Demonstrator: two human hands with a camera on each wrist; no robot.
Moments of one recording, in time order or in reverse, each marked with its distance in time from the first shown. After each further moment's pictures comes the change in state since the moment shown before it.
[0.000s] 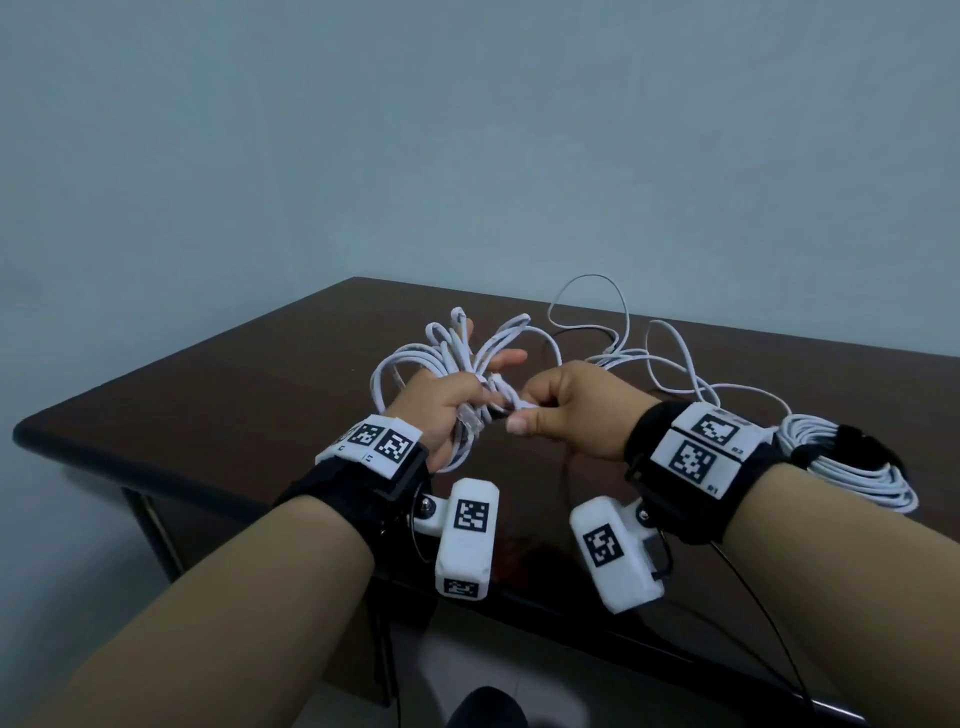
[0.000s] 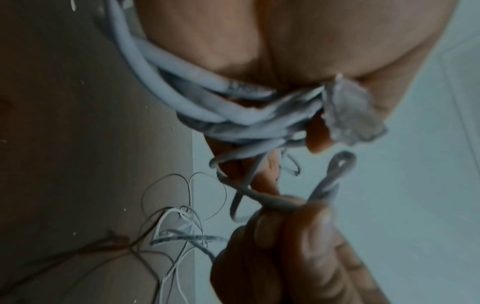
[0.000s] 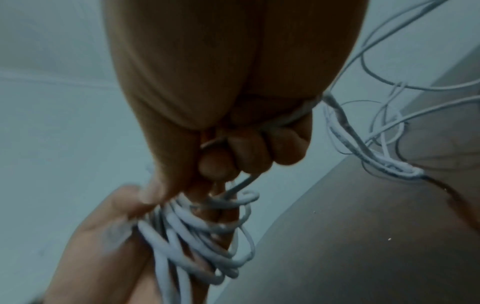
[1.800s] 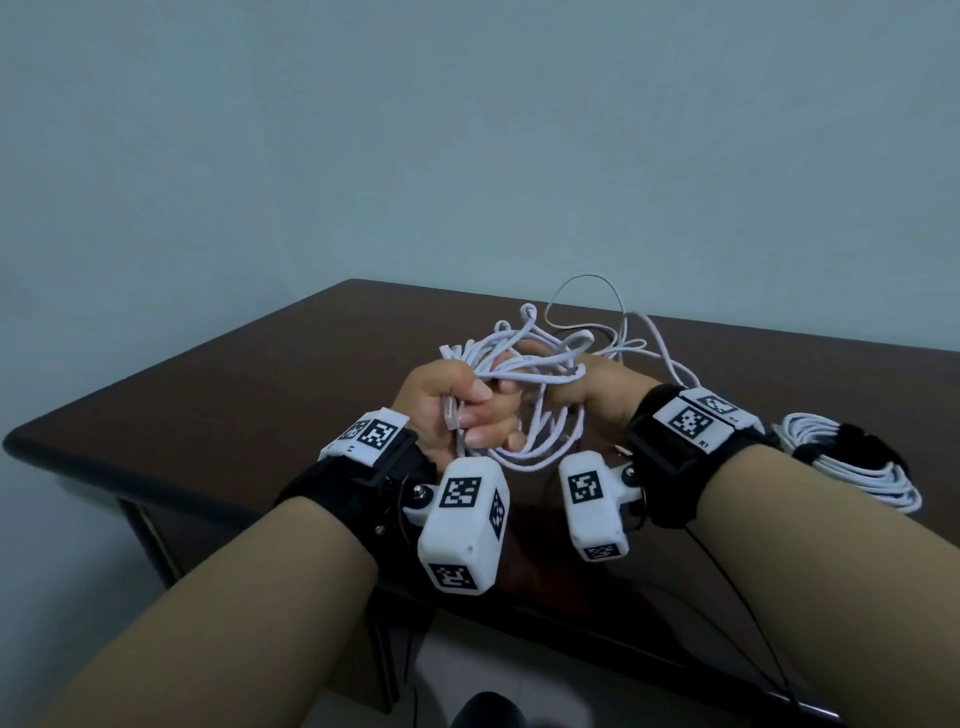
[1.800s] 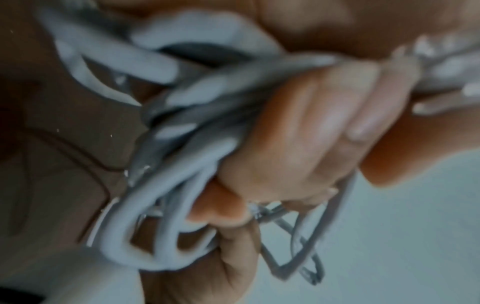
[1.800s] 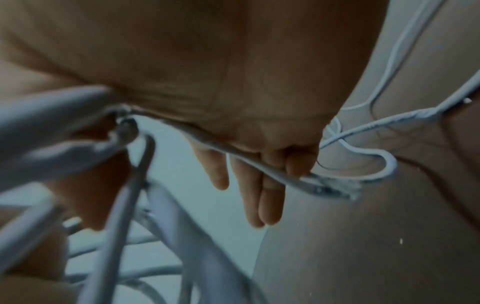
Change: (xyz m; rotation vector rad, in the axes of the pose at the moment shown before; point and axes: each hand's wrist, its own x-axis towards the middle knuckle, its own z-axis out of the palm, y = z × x) left_hand 0.010 0.007 -0.001 -0.403 -0.591 -0.209; right_hand 0.027 0.035 -0.002 0.777 -0.096 0.054
